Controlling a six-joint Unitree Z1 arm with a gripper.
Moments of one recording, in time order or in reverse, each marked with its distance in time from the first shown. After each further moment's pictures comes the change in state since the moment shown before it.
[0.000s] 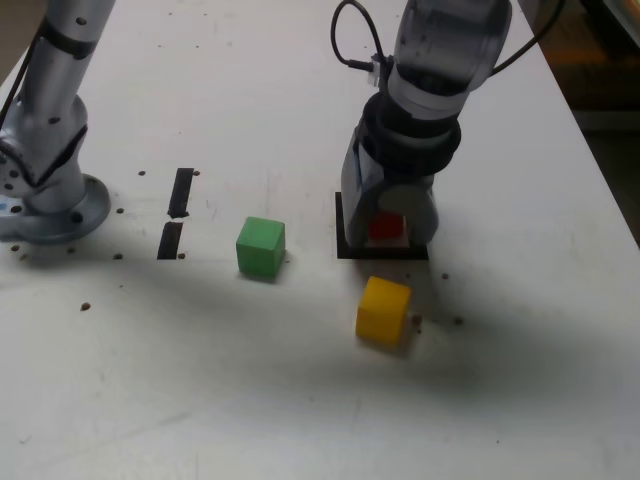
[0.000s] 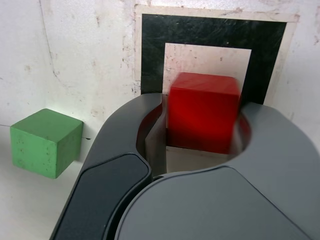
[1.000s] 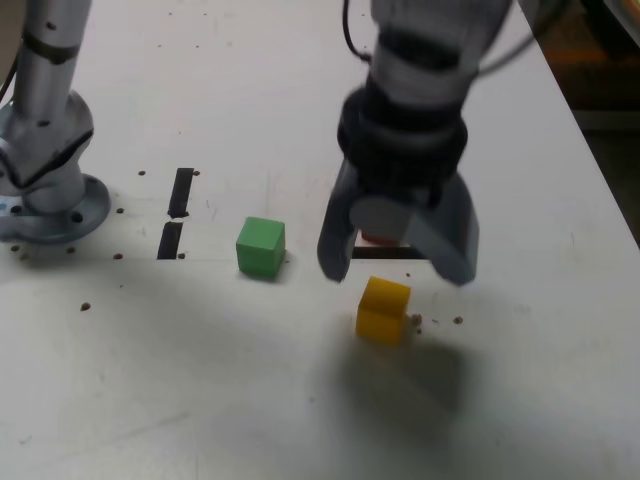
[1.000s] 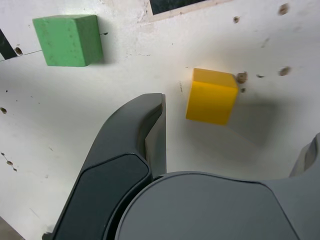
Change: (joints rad) arm -0.231 -0.015 -0.225 0.218 -0.120 0.090
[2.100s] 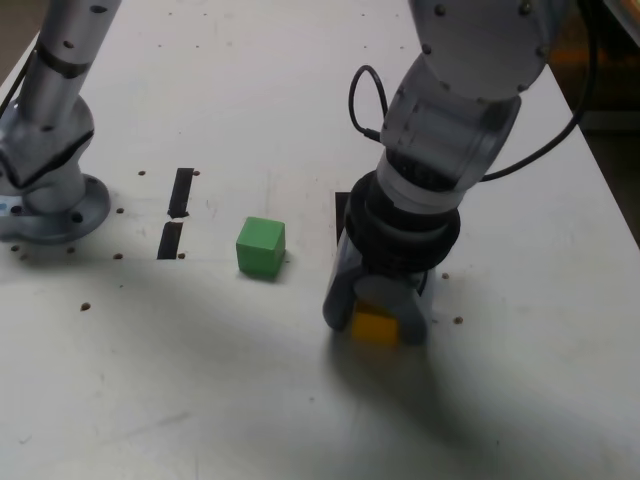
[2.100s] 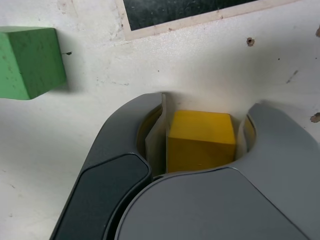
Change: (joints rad) arm -0.010 0.078 0.158 -0.207 0.042 -0.042
